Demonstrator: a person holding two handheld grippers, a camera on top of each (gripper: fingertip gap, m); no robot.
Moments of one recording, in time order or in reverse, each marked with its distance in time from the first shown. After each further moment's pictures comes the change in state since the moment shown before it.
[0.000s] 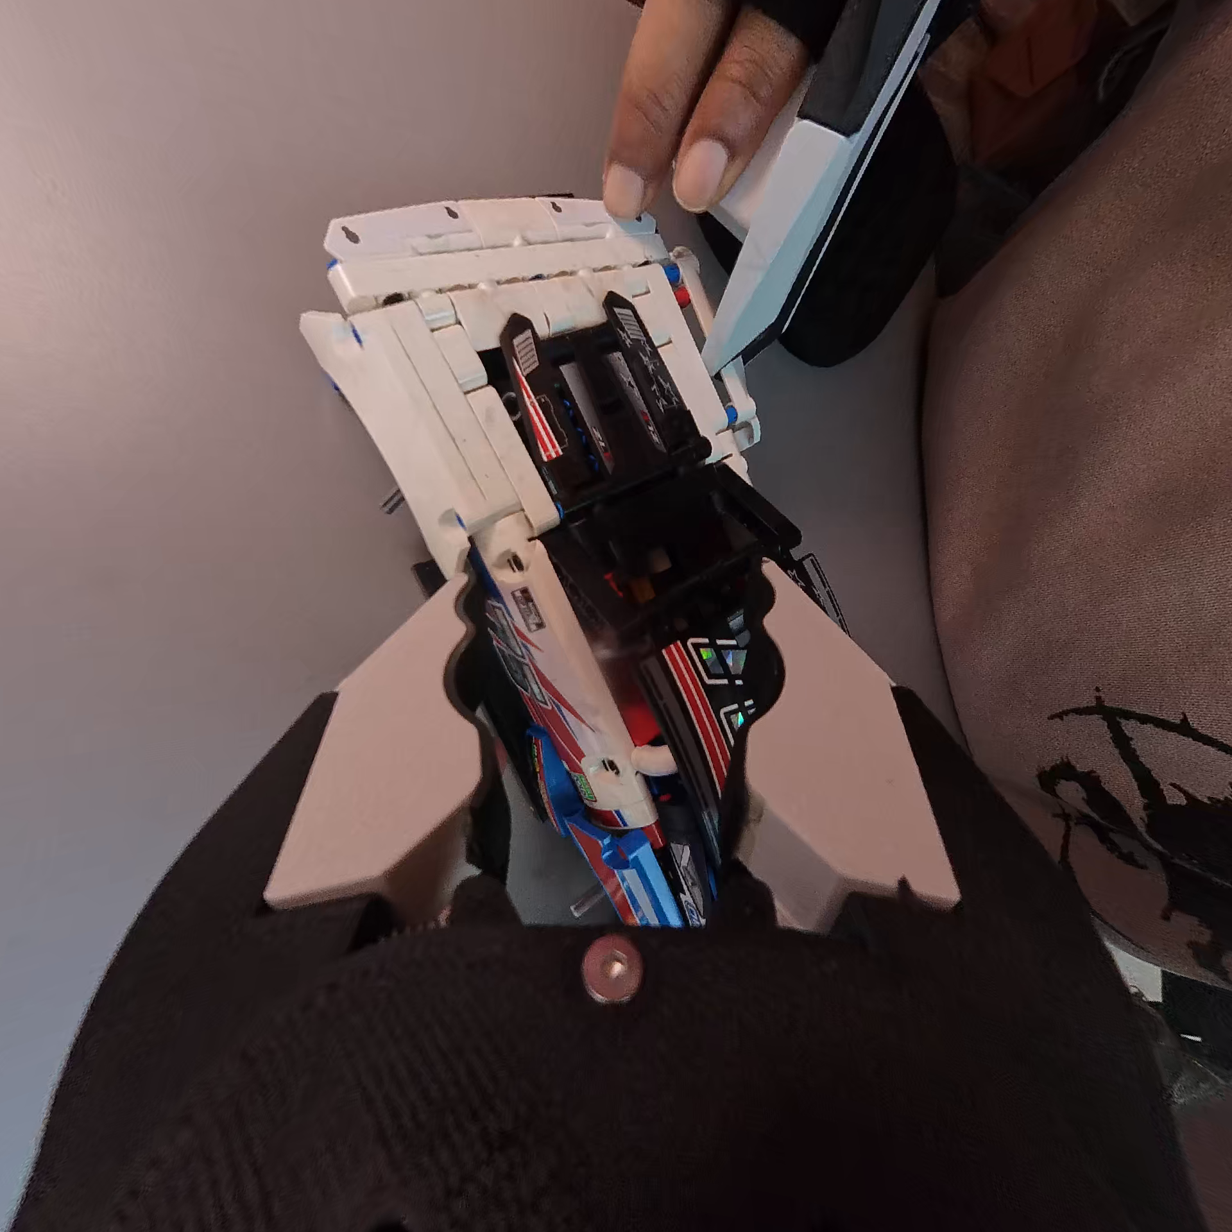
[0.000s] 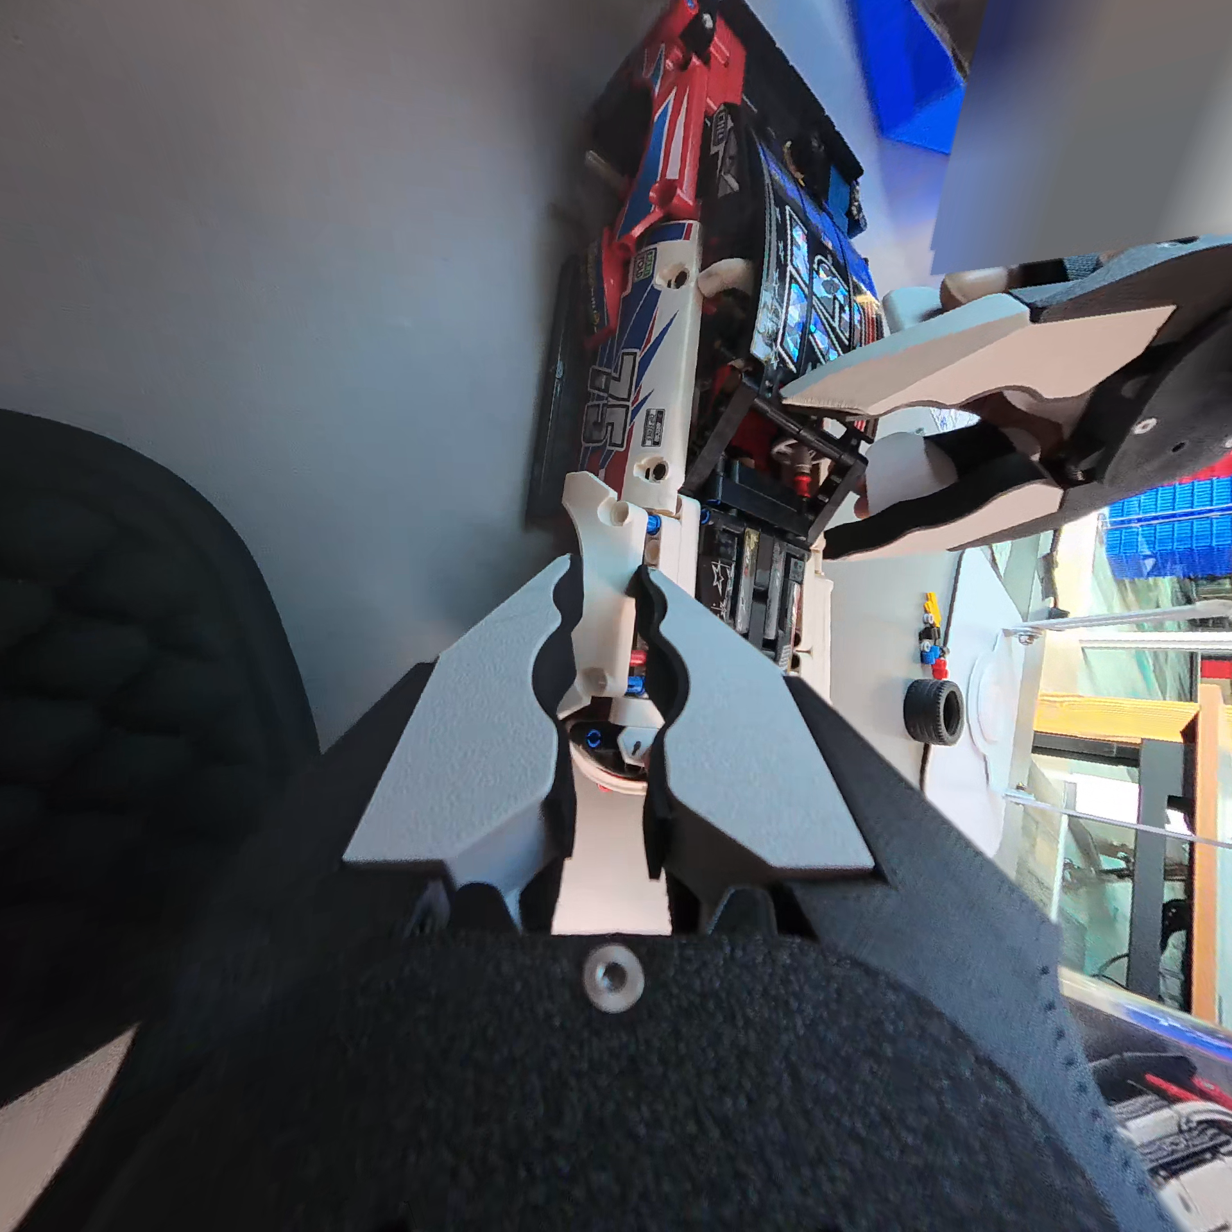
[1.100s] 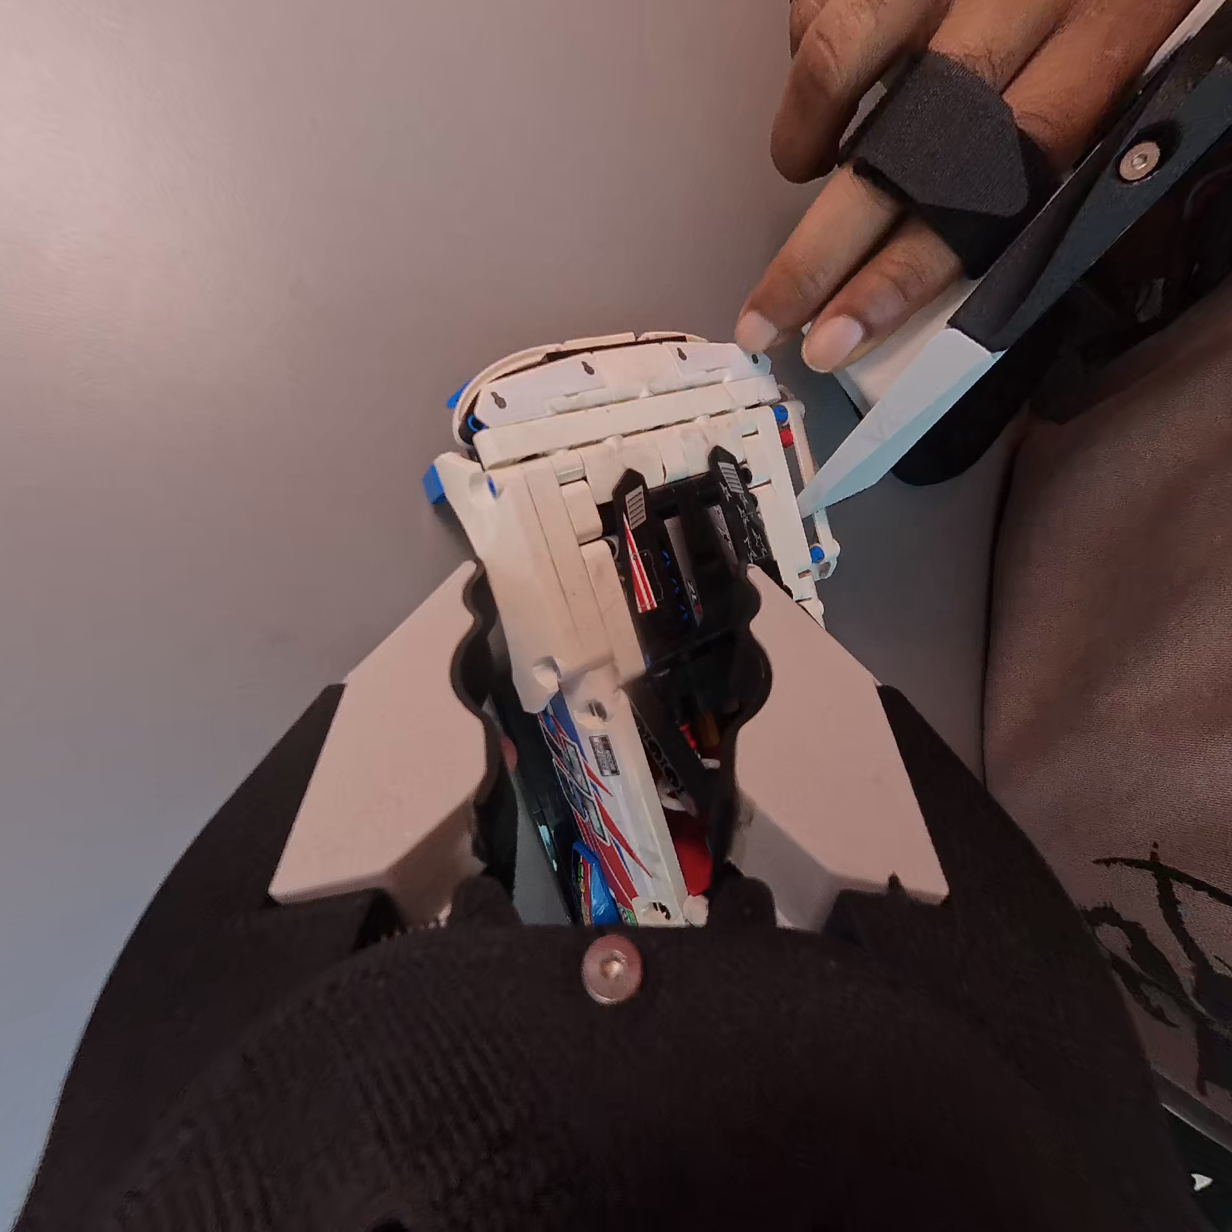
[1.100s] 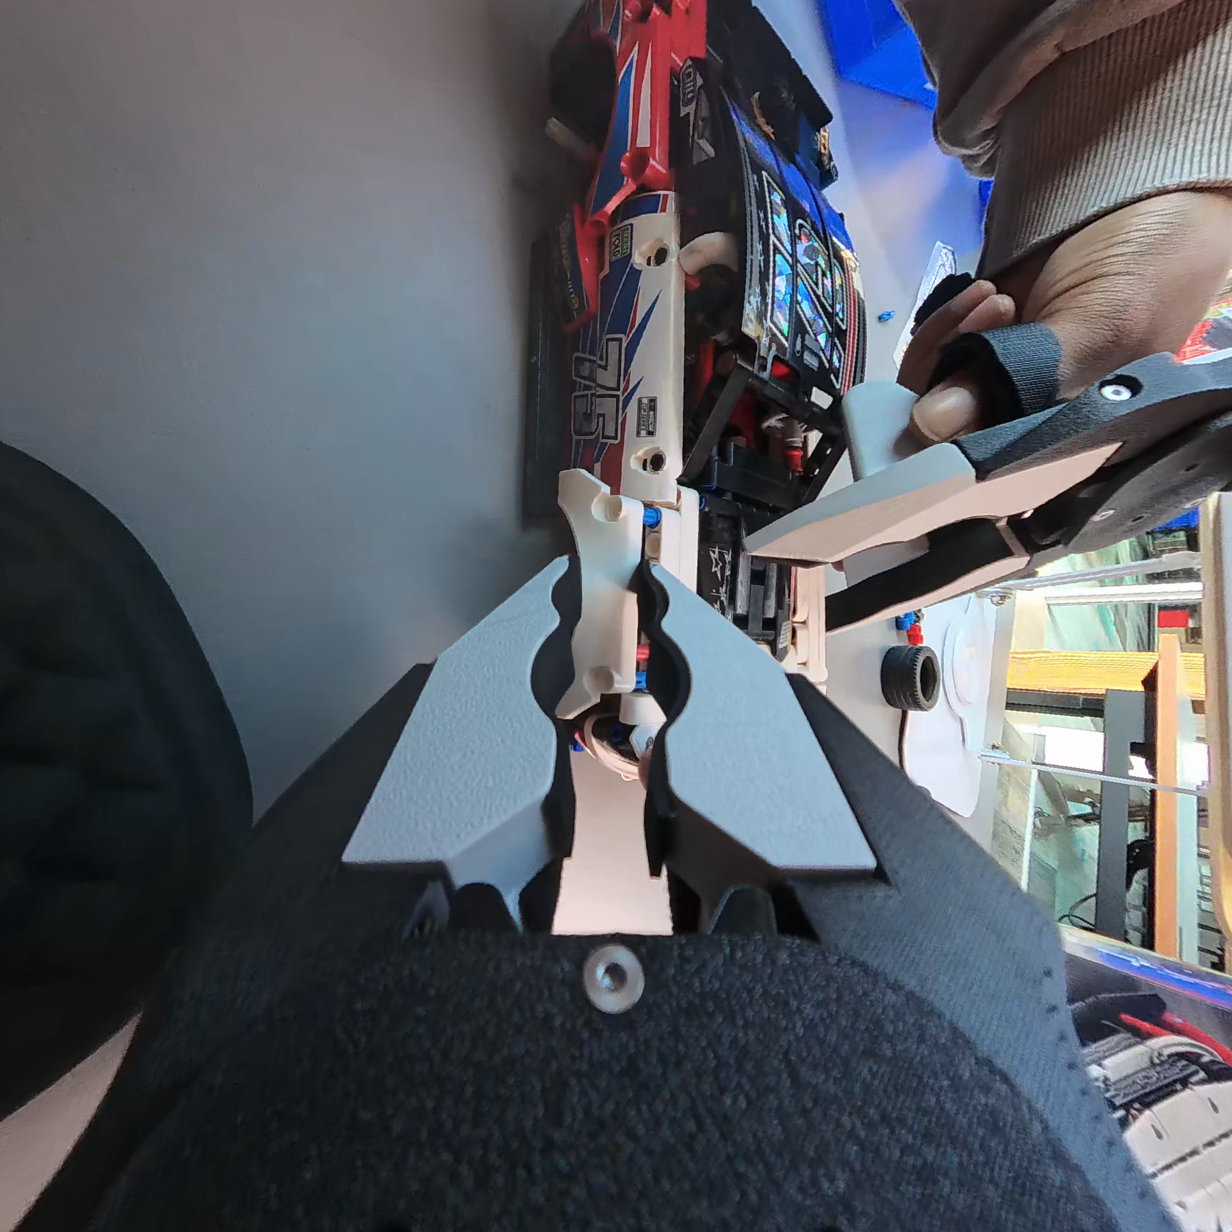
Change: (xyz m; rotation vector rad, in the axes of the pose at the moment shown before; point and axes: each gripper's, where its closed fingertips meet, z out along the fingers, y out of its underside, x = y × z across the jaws) left arm -0.042 -0.031 0.008 0.021 -0.098 -0.127; right arm 0.008 0.011 0.006 -0.038 0.060 0.021
